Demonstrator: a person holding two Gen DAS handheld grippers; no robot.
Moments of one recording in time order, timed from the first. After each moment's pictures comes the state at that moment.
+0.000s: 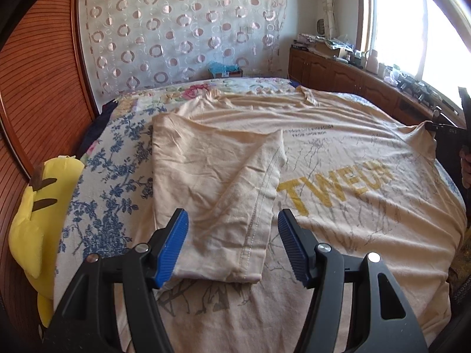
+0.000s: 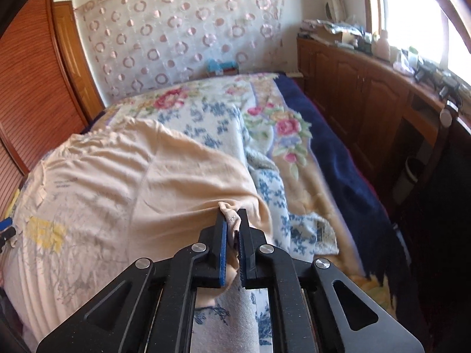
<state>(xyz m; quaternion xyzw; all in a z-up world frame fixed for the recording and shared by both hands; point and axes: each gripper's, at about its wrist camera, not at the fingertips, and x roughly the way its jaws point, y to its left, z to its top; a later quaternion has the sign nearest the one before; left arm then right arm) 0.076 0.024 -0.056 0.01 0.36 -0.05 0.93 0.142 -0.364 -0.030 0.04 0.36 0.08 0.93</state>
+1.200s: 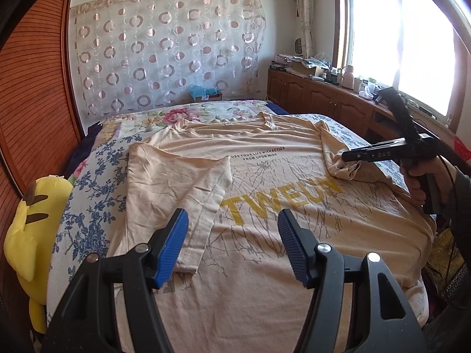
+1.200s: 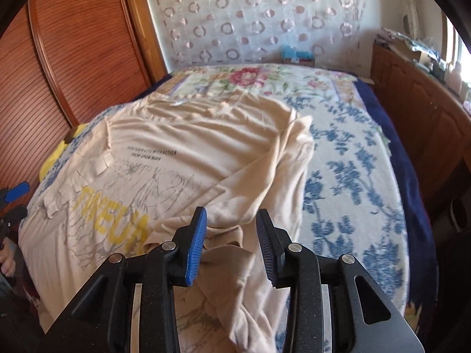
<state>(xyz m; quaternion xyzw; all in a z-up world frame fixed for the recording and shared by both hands) 0.040 -0.016 -0.029 0.01 0.31 -0.09 0.95 0.163 -0.212 -0.050 -0.03 0.42 0.22 0.88</state>
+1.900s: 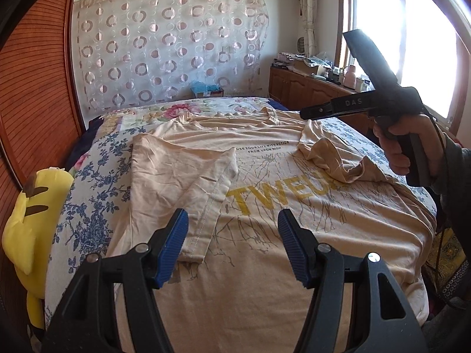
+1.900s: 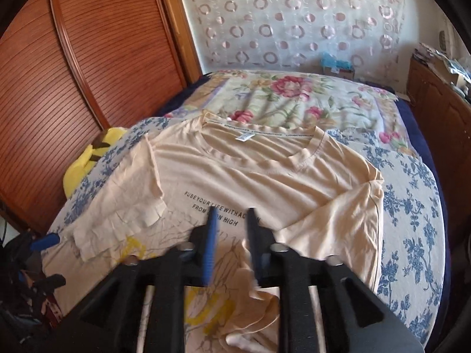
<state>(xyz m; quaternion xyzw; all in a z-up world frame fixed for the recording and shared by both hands) 0.035 -0.006 -0.036 0.00 0.32 -0.09 0.94 0.195 -0.121 -0.004 -0.02 0.39 0.30 0.87</state>
